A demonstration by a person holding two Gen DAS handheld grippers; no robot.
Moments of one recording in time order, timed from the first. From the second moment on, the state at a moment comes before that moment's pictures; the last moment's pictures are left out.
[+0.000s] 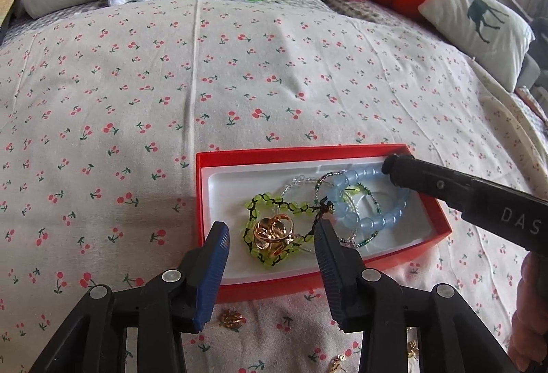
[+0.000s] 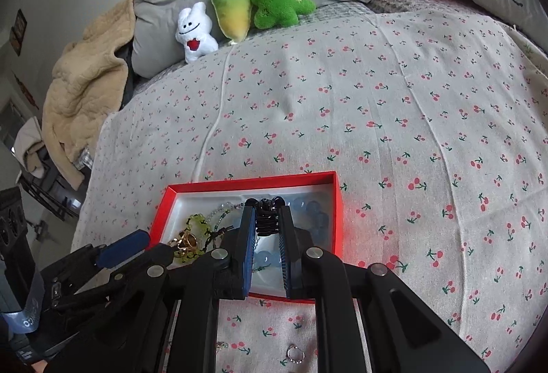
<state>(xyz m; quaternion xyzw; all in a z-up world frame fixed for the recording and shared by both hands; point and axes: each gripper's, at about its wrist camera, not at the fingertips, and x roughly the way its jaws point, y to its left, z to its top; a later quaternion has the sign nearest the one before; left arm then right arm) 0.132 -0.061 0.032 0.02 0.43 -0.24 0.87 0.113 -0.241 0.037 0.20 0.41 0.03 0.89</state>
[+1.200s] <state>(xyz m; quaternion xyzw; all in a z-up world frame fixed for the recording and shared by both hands) 0.093 -0.020 0.038 0.02 0.49 -0.19 0.85 0.067 -0.238 0.065 0.19 0.44 0.00 0.88</state>
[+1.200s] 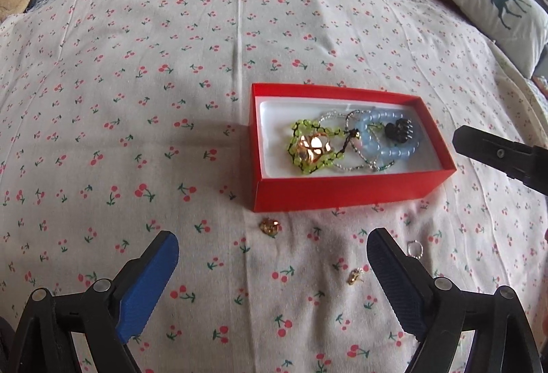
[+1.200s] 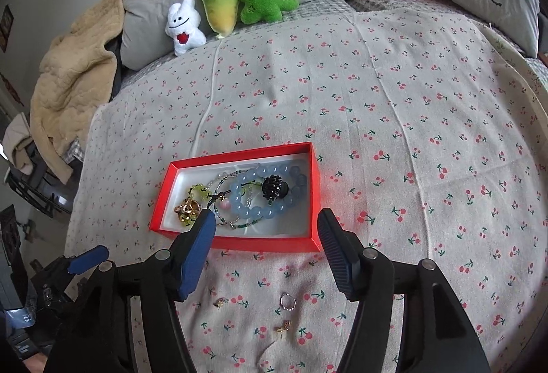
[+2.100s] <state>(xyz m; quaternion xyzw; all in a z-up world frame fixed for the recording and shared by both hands) 0.052 -0.007 0.007 0.05 0.51 -0.20 0.84 -0.019 -0.235 0.024 0.09 0.53 0.01 0.84</state>
